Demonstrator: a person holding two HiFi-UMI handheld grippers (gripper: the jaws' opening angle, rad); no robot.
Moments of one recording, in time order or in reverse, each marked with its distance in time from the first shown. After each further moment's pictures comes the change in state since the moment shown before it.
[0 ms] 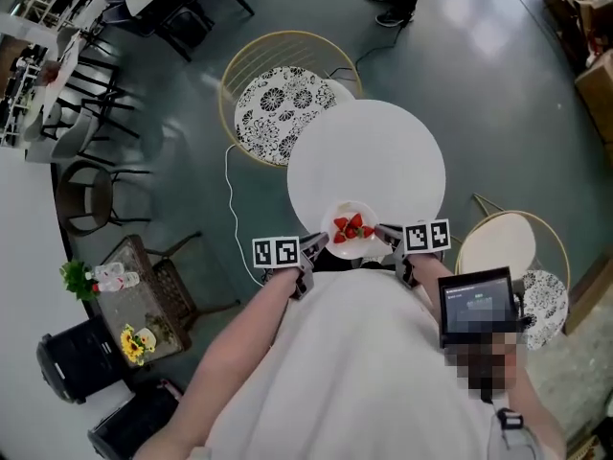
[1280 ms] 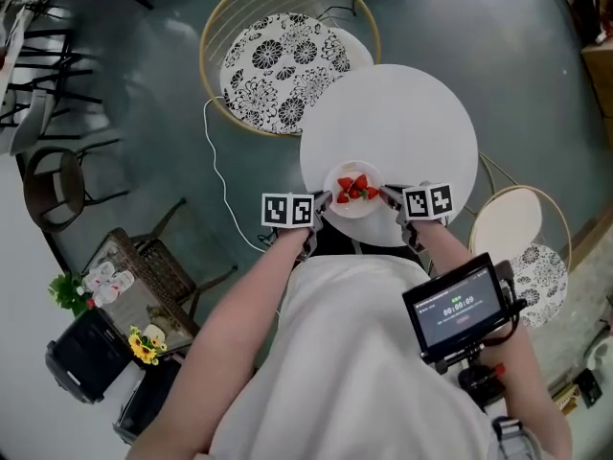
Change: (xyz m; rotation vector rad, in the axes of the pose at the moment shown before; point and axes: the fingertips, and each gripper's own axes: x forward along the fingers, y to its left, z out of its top) left arm 0.028 0.094 0.082 0.064 0.201 0.091; right arm 0.096 -0.020 0.061 -0.044 0.140 -0.199
